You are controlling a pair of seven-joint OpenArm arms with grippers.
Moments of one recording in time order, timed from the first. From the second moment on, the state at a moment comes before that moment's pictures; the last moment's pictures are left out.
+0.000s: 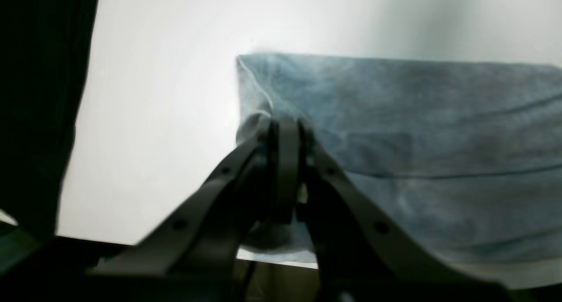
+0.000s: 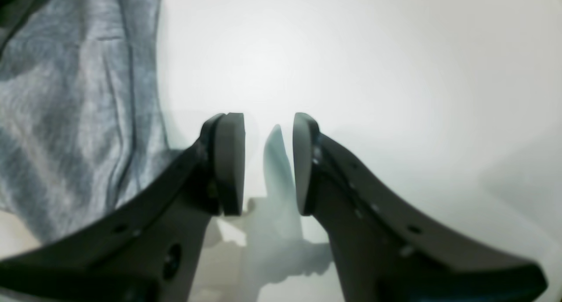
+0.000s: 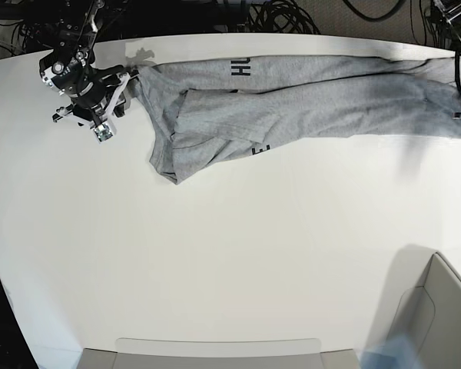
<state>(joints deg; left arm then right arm) 7.2 -37.4 -42.4 79.3 -29.2 -36.4 73.3 -16.5 1.2 21.6 109.1 -2.4 44.5 -53.6</state>
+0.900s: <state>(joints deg) 7.5 -26.7 -42.3 80.4 19.4 -37.0 61.6 -16.5 0.5 21.7 109.1 -2.4 44.5 -53.6</state>
